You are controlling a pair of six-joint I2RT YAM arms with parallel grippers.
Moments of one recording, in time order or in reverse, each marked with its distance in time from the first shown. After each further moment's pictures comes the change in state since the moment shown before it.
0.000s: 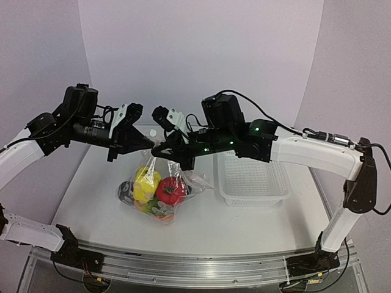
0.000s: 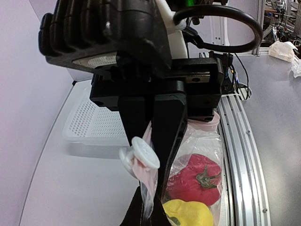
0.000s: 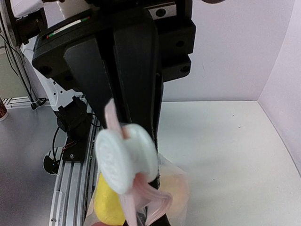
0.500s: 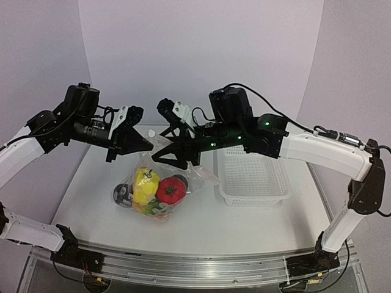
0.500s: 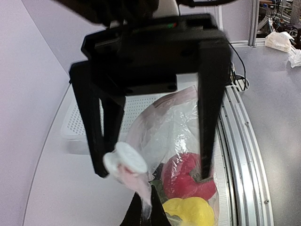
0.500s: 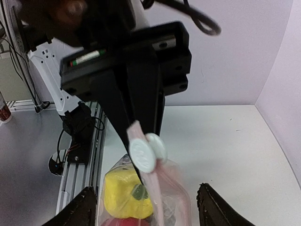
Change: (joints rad) left arm 0.000 0.017 0.029 -0.066 0.010 0.077; right arm 0.002 -0.053 0.021 -0.053 -0.002 0.009
